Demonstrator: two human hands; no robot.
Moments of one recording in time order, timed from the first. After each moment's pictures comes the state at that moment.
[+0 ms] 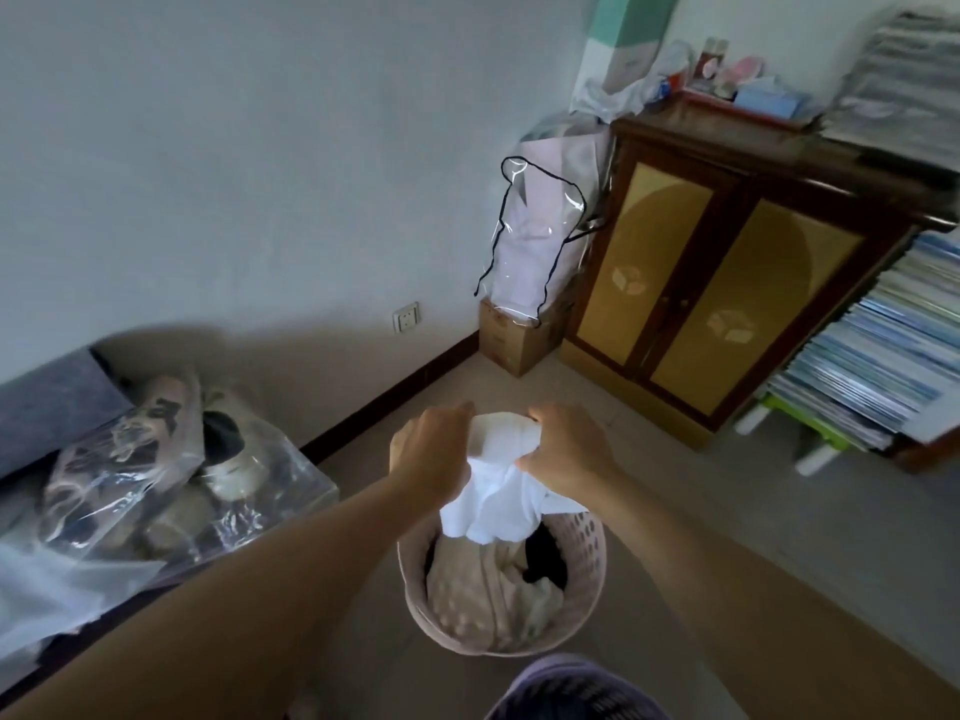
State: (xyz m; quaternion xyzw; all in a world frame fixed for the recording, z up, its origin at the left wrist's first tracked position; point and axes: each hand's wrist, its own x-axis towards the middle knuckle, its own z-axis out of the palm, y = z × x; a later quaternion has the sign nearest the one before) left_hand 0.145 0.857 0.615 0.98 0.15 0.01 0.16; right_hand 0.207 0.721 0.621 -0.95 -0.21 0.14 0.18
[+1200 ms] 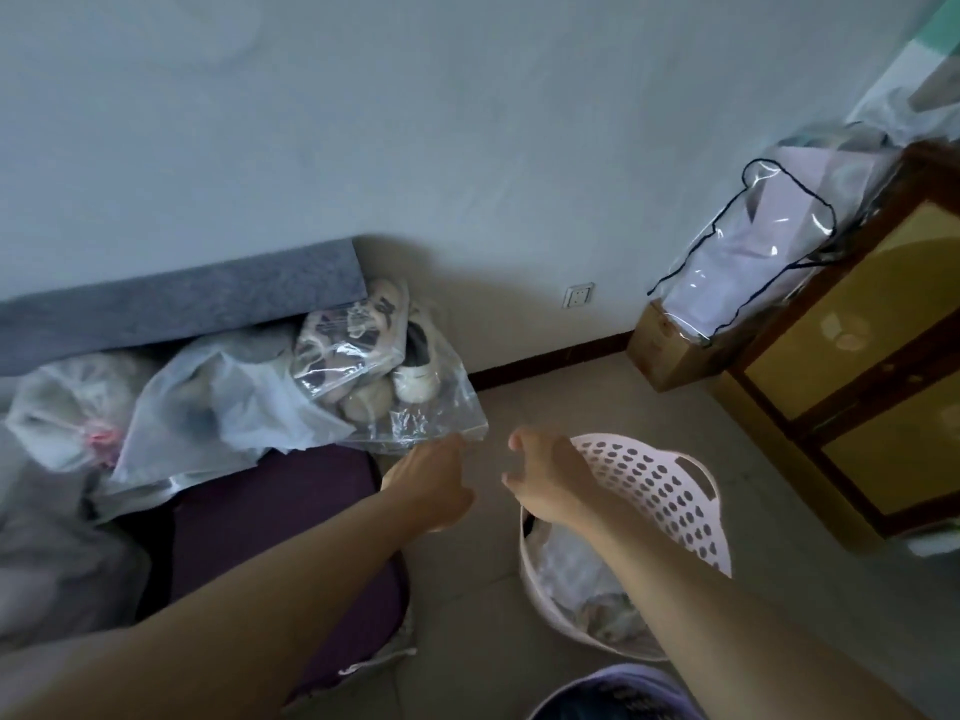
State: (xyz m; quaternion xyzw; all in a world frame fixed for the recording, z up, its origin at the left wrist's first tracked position) left_hand -0.031 0.988 0.569 0.89 0.34 -0.11 0.28; right_hand 0.081 0.882 0.566 -0.88 -0.41 0.22 0.15
